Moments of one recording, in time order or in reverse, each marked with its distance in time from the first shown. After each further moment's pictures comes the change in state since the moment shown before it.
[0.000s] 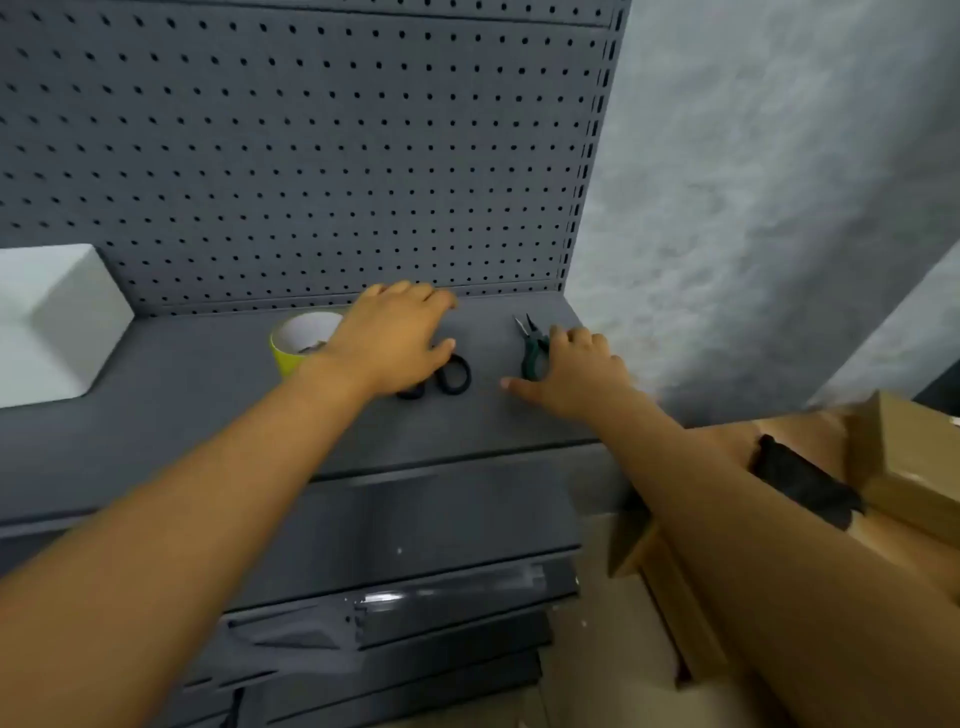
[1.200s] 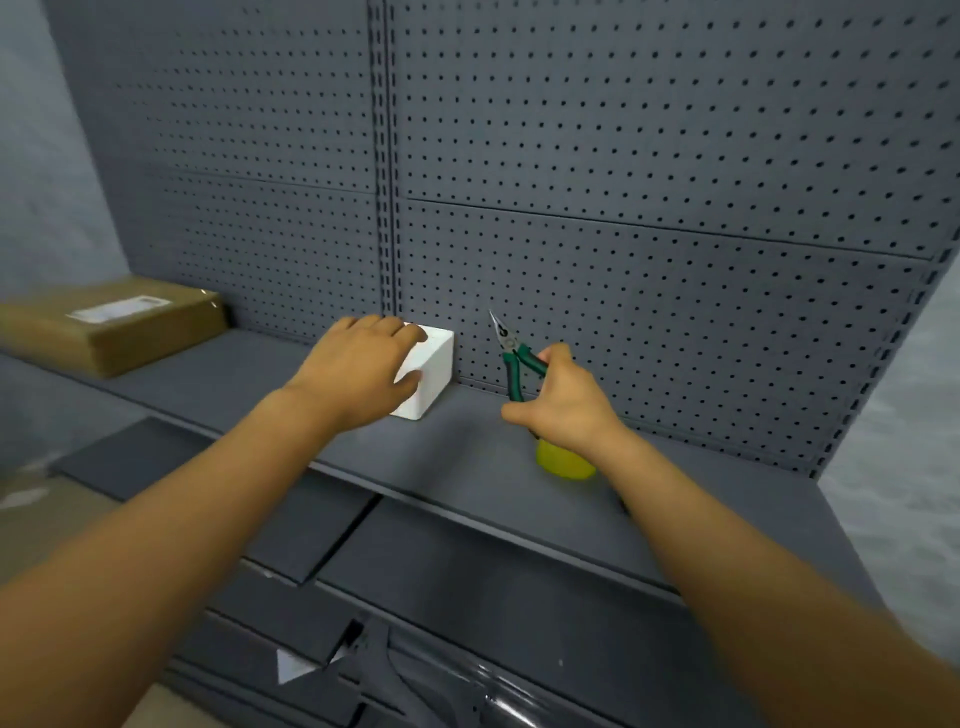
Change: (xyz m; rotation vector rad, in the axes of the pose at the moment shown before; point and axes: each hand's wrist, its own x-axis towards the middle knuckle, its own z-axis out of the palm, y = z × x) left_hand -0.216 -0.123 -0.131 0.316 0.153 -0.567; right_hand -0.060 -0.232 -0.068 0.623 -0.052 -0.672
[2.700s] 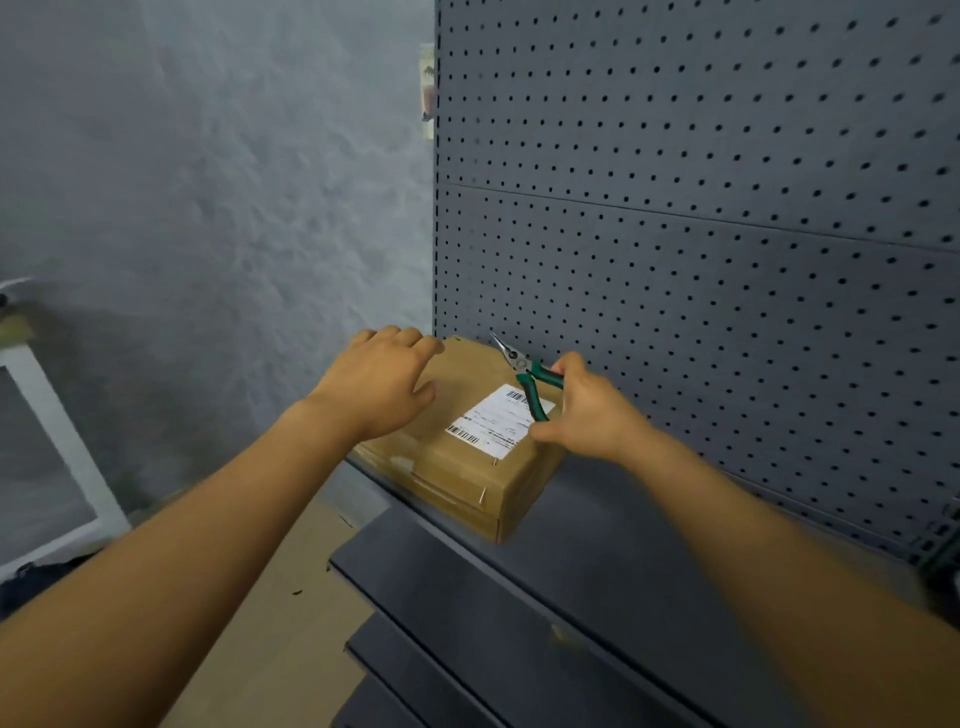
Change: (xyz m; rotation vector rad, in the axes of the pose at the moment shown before) left_hand -0.010 -0.658 0.130 0.082 -0.096 -0.243; right_hand 0.355 -0.381 0.463 -0.178 -0.247 -0.266
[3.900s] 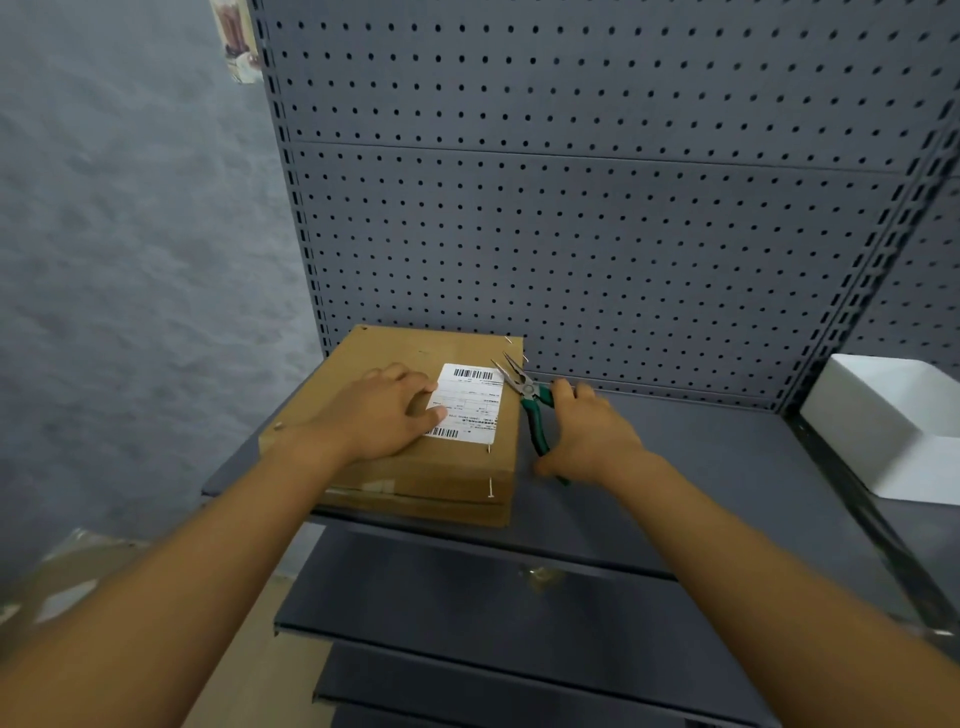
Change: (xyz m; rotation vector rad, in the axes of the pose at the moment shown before) left_hand 0.046 -0.012 0.074 -0.440 -0.321 0.323; right_hand -0.040 -0.002 0.053 -0.334 0.056 0.533
